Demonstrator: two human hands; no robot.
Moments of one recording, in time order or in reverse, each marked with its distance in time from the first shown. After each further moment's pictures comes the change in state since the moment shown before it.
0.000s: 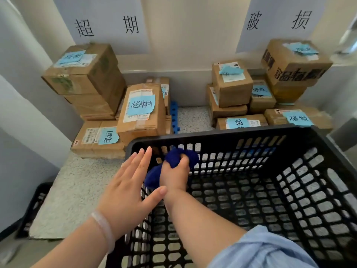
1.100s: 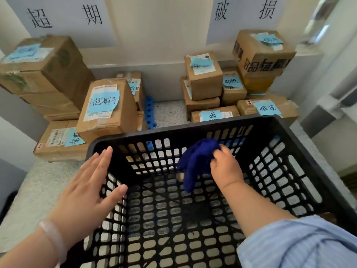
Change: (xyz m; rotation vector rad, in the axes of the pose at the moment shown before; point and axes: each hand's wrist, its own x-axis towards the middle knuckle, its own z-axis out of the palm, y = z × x) left_hand 0.003 0.014 -0.004 0.018 -0.008 -0.063; right_hand 0.099 0.022 -0.205 -0.936 0.035 -0.547
